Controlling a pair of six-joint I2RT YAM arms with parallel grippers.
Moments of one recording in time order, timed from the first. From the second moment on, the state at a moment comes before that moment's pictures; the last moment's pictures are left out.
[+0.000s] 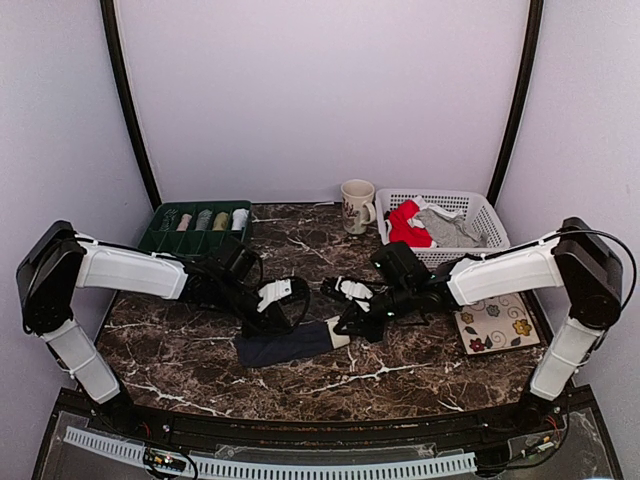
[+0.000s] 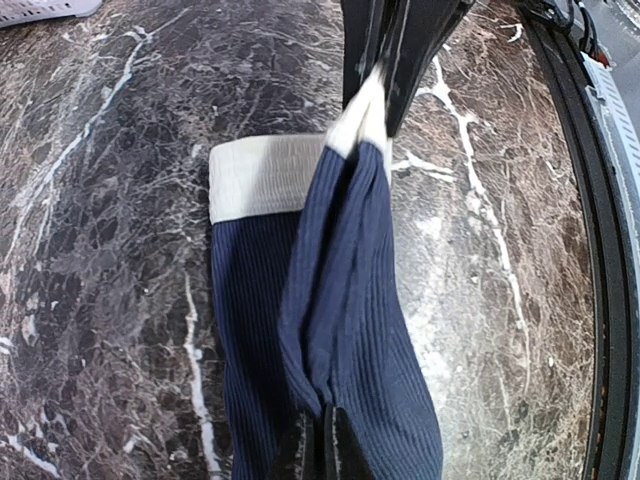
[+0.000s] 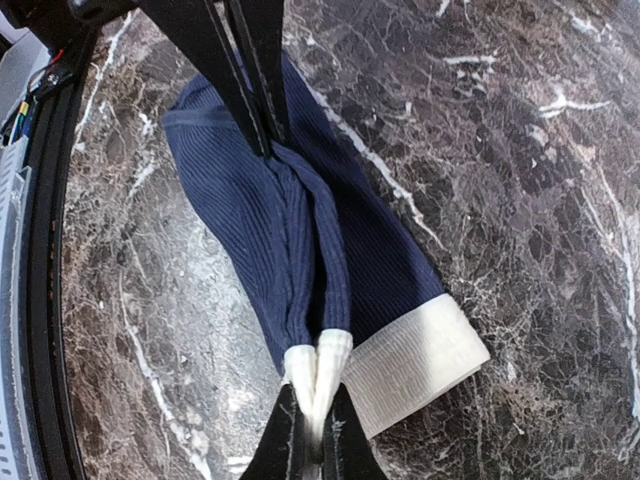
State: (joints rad) left arm -0.73 1.64 0.88 -0.21 0.52 0.49; right arm 0.88 1.68 0.90 -0.04 -0.45 -0.22
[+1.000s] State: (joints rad) left arm -0.75 1.82 0.99 -0.25 0.61 0.45; right arm 0.79 1.89 1.05 -0.34 -0.66 -0.05
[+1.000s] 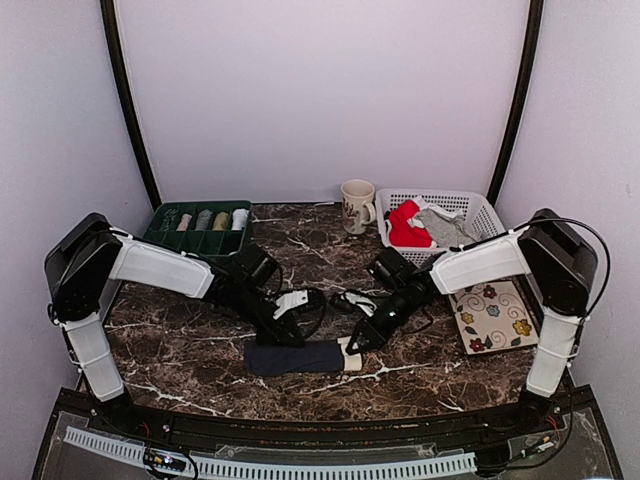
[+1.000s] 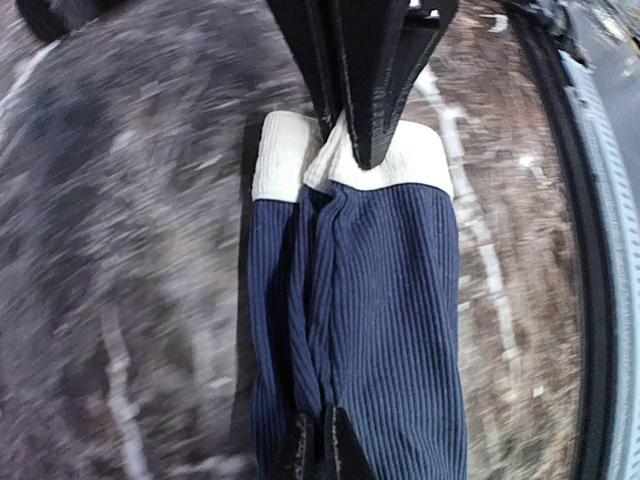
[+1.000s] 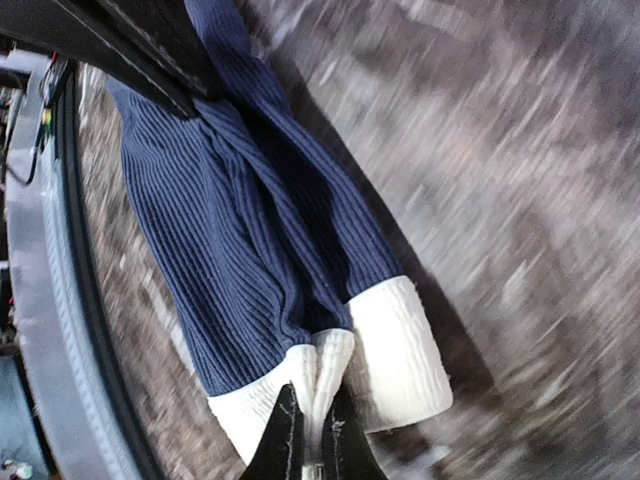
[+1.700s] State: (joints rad) left arm -0.80 1.77 0.97 -0.31 0.69 0.40; right arm 0.85 1.81 1.10 -0.58 -0.71 0.05
